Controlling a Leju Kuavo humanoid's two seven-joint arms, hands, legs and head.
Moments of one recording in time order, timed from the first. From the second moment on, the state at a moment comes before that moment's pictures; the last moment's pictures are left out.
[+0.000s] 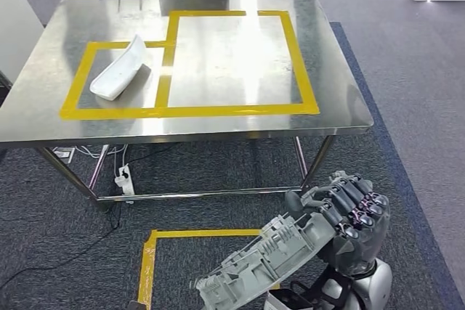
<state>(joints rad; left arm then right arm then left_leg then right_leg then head) -0.06 -0.22 0.72 -0.21 -0.89 0.25 -0.28 0.19 0.14 0.13 -2.01 1.06 -0.67 -0.69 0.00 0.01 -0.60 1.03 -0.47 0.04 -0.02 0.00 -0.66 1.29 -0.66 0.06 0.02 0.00</state>
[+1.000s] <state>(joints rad) -0.06 -0.21 0.74 -0.21 -0.89 0.24 -0.30 0.10 0.13 0.15 -1.92 1.08 -0.67 -0.69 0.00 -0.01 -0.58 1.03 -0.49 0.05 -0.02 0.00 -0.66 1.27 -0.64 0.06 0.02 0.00</state>
